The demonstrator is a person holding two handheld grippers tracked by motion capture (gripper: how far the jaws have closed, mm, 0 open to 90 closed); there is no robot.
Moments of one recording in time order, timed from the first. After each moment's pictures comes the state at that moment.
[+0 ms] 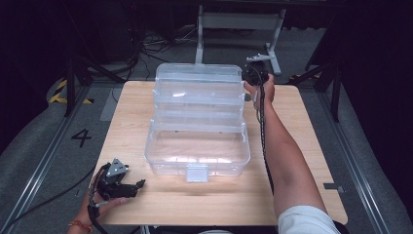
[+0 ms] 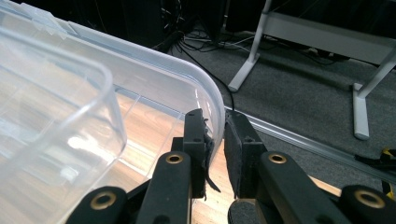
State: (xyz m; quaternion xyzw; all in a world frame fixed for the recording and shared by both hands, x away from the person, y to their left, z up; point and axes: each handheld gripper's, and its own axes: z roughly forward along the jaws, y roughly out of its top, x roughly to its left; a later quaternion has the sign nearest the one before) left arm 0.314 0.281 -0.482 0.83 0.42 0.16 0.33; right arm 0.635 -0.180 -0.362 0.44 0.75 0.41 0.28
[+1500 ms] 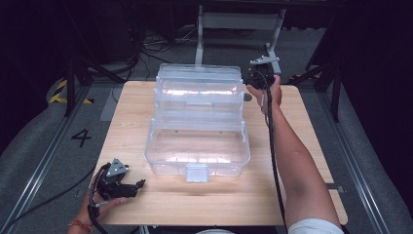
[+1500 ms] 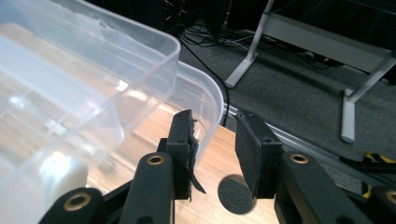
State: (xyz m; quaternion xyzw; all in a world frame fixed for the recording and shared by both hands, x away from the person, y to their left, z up) left arm 0.314 0.281 -0.482 0.83 0.42 0.16 0.33; right arm 0.603 -0.191 -0.347 0.41 0.77 0.39 0.30
